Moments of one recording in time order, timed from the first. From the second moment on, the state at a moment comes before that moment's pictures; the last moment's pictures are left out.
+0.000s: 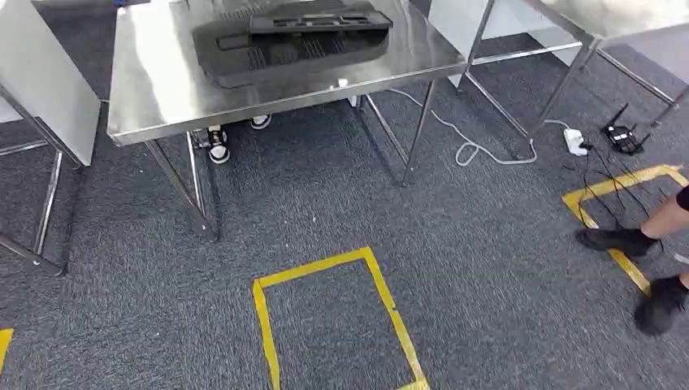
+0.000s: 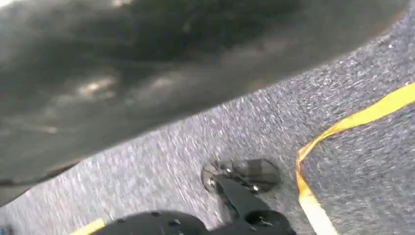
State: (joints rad) left arm -0.06 -0.13 1.08 -0.21 -1.24 0.22 -0.32; right arm -0.01 0.11 -0.15 -0.18 0.32 -0.20 0.12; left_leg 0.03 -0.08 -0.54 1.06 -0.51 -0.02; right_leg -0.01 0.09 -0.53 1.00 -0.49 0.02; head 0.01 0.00
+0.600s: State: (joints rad) left arm -0.07 -0.13 1.07 -0.21 -1.24 0.20 -0.34; right arm 0.00 0.11 -0.15 -0.18 0.34 -0.19 0.12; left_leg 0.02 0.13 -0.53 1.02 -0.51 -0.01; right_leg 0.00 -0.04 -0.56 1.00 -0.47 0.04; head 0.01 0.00
